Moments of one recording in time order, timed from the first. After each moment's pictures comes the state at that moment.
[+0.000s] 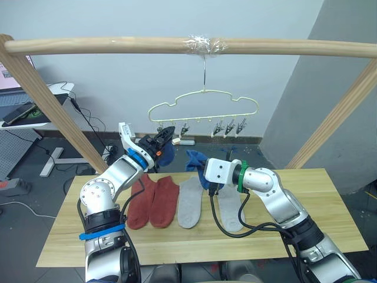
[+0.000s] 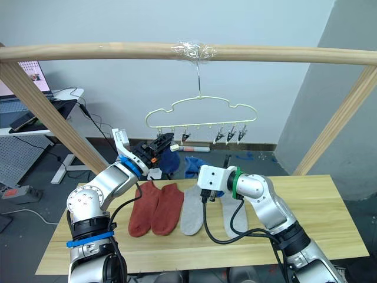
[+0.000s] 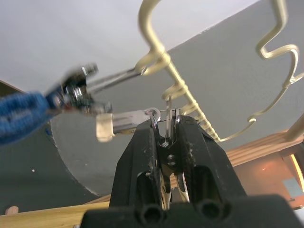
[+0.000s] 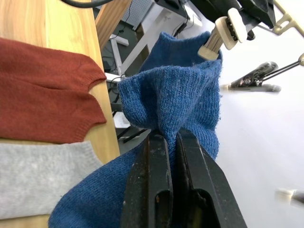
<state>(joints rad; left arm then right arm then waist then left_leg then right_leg) -0.46 0.18 0.44 0.07 -1.34 0.96 -0.01 -0.40 -0.33 0.41 -0.16 -0.32 0.18 0.73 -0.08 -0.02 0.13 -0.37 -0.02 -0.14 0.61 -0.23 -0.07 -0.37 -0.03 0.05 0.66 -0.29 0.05</state>
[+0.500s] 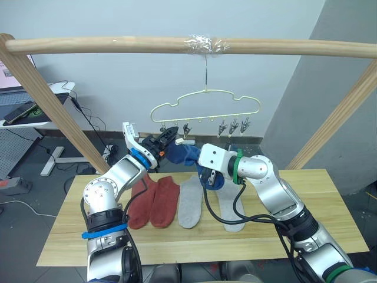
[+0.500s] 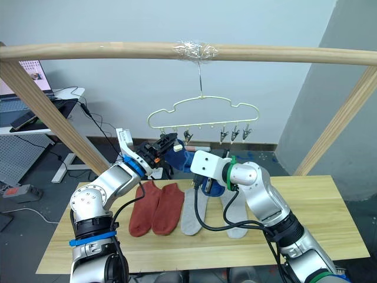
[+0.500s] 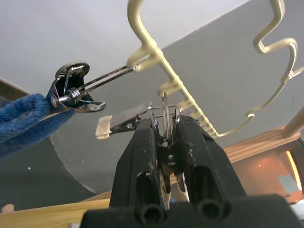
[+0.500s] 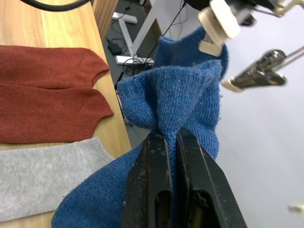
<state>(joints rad) -0.47 0.16 0.42 0.07 -1.34 0.96 -0.01 -0.53 -0.30 0.46 -0.22 -0.32 0.52 0.80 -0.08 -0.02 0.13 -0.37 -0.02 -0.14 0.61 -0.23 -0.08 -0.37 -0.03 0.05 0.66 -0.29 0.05</state>
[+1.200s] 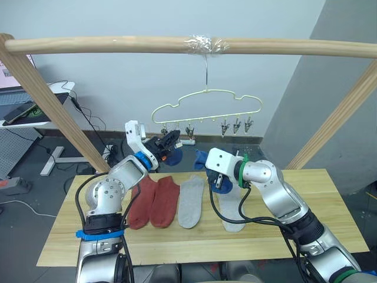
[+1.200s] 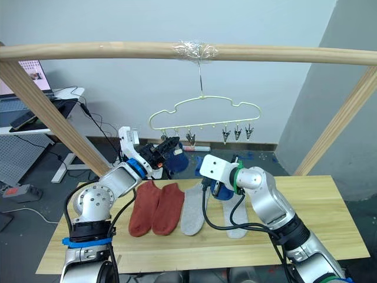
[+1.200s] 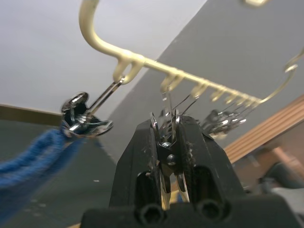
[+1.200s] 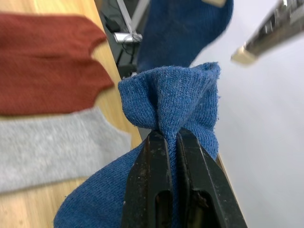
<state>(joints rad) -0.41 0.26 0.20 -0.03 -0.93 0.75 -0.24 -0.47 -0.36 0.44 -0.20 -0.31 0.53 0.75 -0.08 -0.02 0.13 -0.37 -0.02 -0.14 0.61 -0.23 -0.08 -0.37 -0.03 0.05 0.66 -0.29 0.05</state>
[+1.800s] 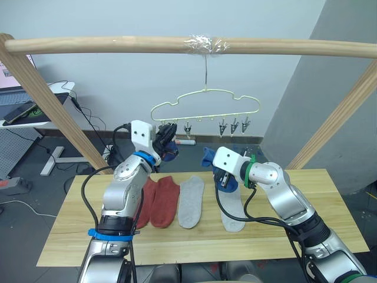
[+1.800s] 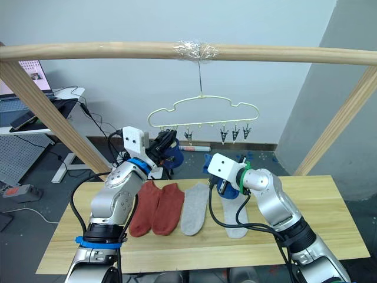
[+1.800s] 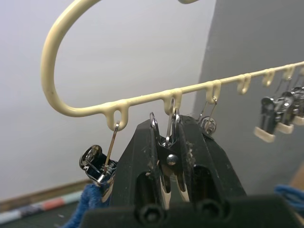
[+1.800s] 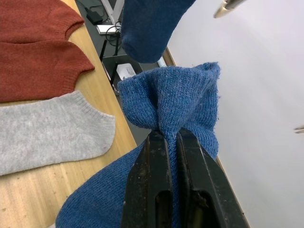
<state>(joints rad) -0.40 0.24 0.05 0.06 -0.40 0.23 -0.36 -0.44 -0.39 0.41 -0.20 -0.29 0.52 0.70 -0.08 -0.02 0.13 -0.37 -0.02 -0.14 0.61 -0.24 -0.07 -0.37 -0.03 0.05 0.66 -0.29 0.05</state>
